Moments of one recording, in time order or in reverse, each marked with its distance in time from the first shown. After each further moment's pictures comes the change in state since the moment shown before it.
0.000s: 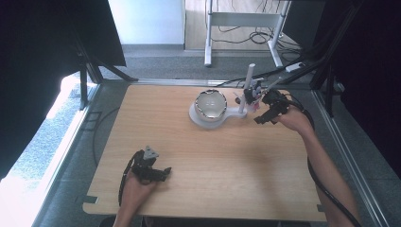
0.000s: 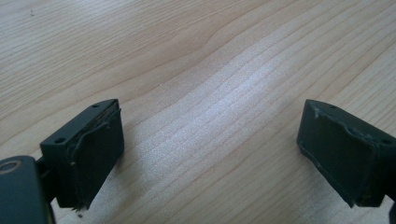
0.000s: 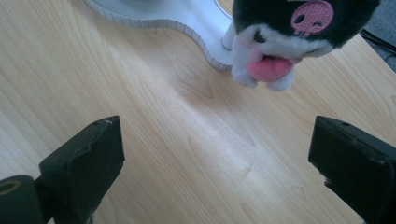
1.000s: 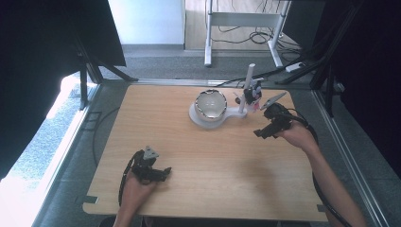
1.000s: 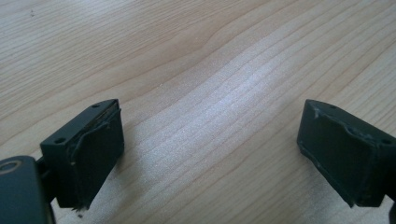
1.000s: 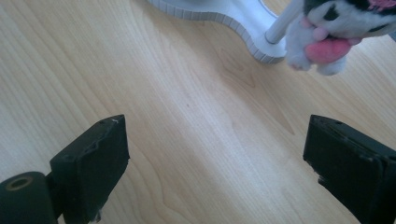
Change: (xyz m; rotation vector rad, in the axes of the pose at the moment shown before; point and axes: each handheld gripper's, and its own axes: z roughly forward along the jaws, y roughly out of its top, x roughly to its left) left arm 0.000 0.000 0.000 0.000 0.001 0.000; right arm 0.042 -0.031 -0.018 -0.064 0.037 -0.047
